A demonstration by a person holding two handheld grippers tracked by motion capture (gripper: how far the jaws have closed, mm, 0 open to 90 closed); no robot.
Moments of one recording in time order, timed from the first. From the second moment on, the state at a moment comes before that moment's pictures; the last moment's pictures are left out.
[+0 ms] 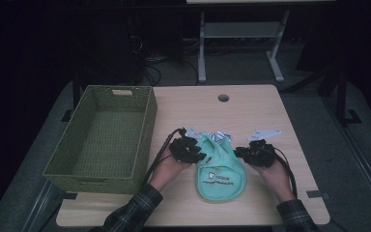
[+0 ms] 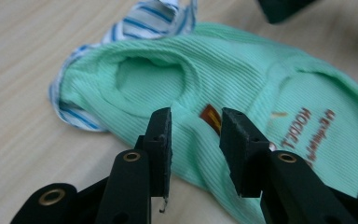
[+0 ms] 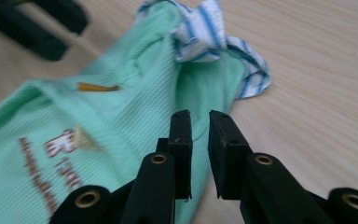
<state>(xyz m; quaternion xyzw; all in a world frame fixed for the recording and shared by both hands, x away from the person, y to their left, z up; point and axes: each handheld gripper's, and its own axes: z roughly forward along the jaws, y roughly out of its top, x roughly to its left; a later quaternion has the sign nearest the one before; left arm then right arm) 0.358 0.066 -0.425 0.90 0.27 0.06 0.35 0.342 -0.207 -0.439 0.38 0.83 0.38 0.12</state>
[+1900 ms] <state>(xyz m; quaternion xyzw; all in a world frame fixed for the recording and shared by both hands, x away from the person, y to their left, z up) 0.347 0.071 -0.427 0.91 0.25 0.07 0.34 0.385 -0.212 -0.443 0.41 0.83 0.36 0.11</state>
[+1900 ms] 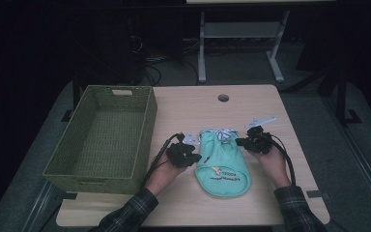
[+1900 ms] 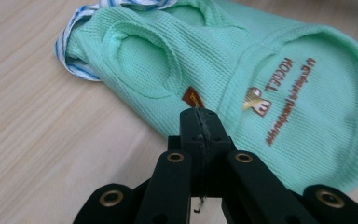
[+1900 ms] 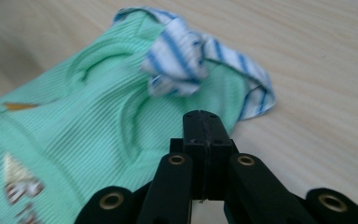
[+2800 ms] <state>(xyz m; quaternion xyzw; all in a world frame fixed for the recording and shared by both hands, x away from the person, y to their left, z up) 0.354 0.050 -0.457 0.92 0.24 0.05 0.31 0.326 -0.220 -0.465 0.40 0.85 0.34 0.08</state>
